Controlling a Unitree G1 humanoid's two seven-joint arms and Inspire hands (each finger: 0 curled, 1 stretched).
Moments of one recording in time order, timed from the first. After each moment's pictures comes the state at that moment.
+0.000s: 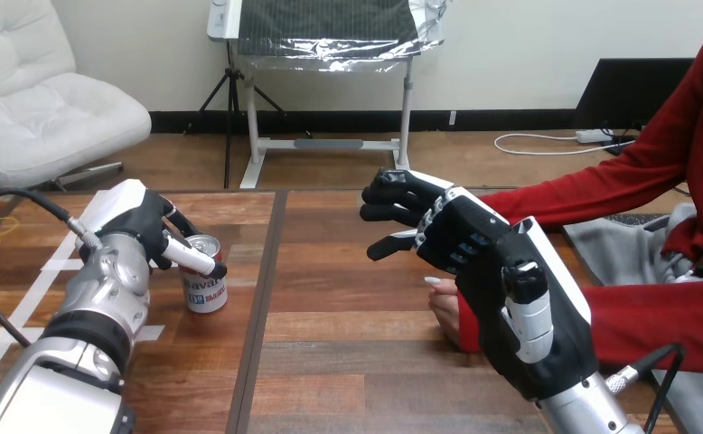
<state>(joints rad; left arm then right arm) -0.87 0.38 -0.30 1.28 0.43 0.09 0.09 0.11 -0.11 0.10 -0.04 0.28 -0.52 0.51</state>
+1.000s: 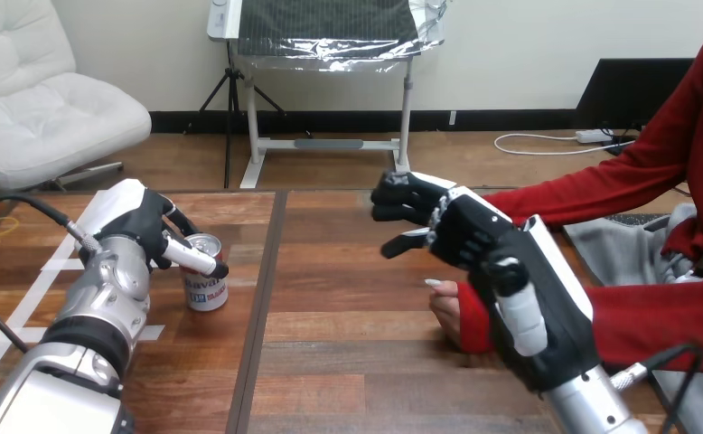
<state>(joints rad) -0.86 0.38 -0.29 1.28 0.42 0.06 0.12 0.08 -0.13 0.06 0.02 0.14 -0.55 0.42</state>
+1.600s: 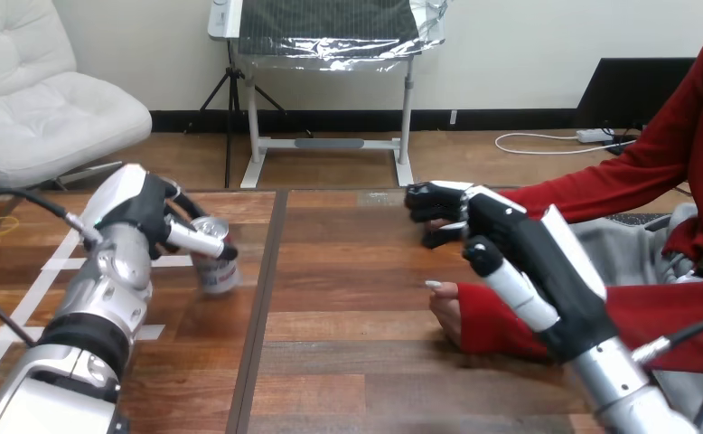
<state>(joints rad) -0.84 0.38 -0.24 1.16 0.39 0.09 0.10 -0.08 -0.22 -0.02 0.30 0.02 -0.64 0.36</state>
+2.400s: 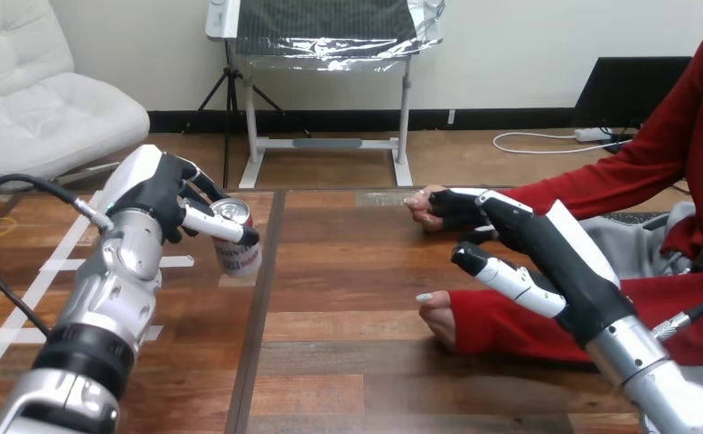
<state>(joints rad) -0.72 0.38 -0.21 0.82 0.39 0.22 0.01 -0.20 -0.36 -0.02 0.50 -0.18 -0.66 0.27</state>
